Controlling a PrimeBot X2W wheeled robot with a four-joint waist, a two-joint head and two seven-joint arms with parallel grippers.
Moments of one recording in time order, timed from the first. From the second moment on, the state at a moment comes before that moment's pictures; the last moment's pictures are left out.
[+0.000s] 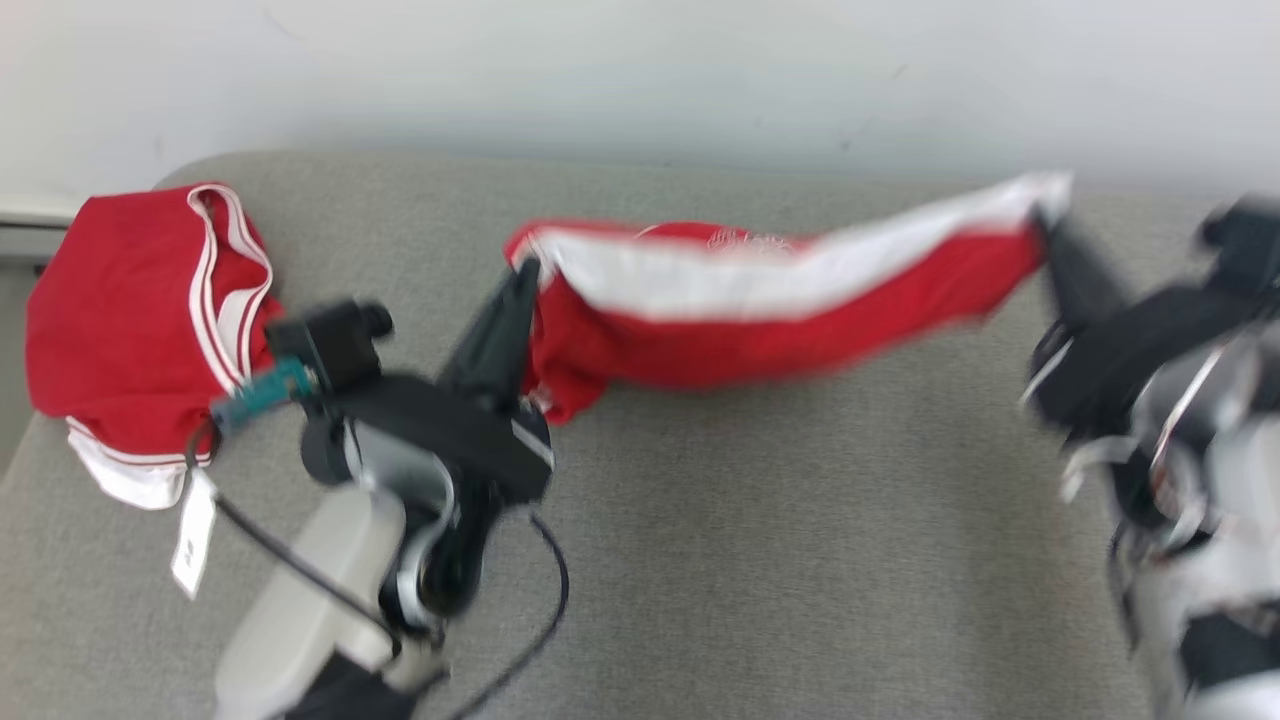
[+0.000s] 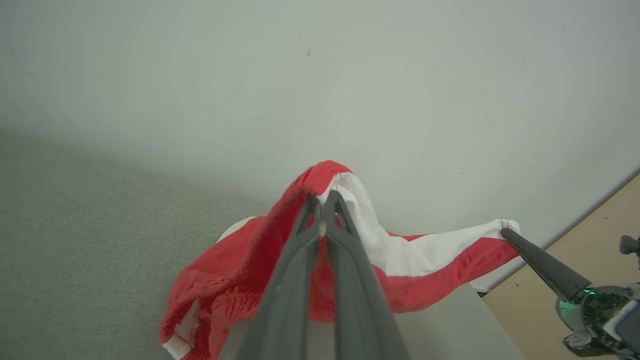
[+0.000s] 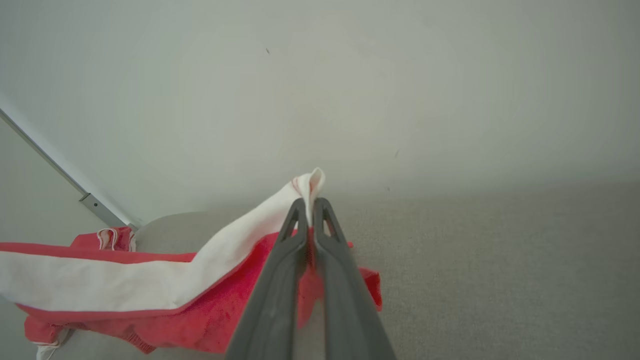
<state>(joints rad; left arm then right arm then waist) -0.60 0.08 -0.51 0.31 -0.79 0.04 -0.05 -0.48 -0.14 -0.06 0.16 0.51 0.04 0.32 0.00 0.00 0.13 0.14</state>
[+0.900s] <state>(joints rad) -0.72 0.19 -0.43 0.29 -0.79 0.10 0.08 -0.82 -0.06 -0.03 0.22 0.47 -0.12 0.34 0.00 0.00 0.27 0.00</state>
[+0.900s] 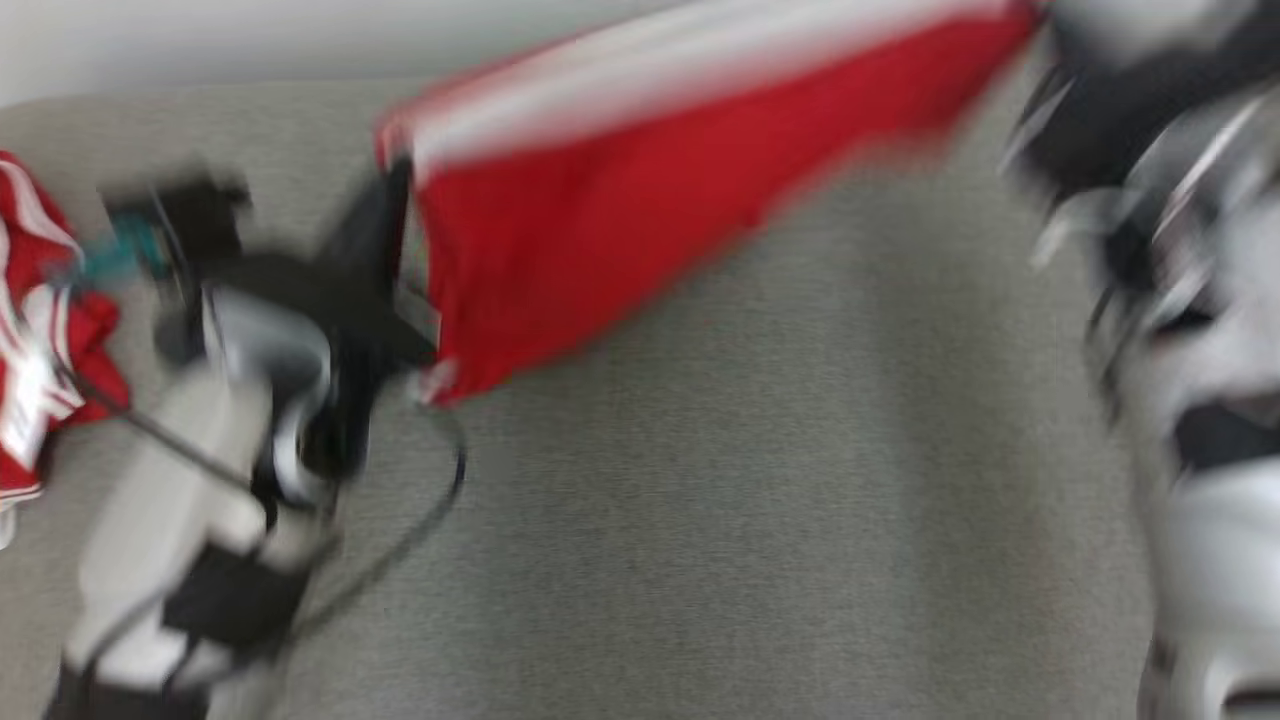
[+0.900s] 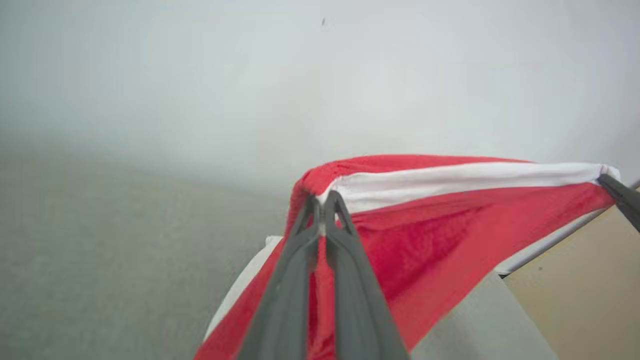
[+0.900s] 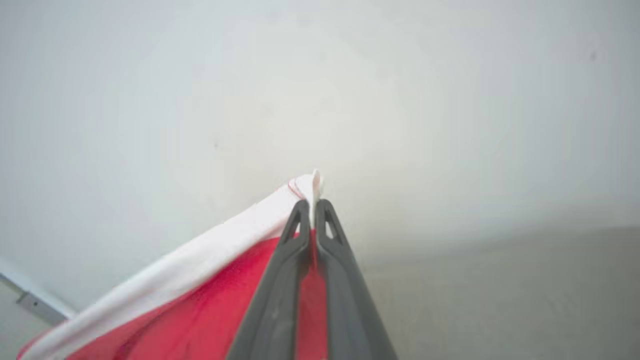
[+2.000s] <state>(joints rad) -0.42 0.21 -0.56 0.53 -0.67 -0.06 -0.22 -0.22 -0.16 0.06 0.21 0.56 0.11 0.22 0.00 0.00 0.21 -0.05</state>
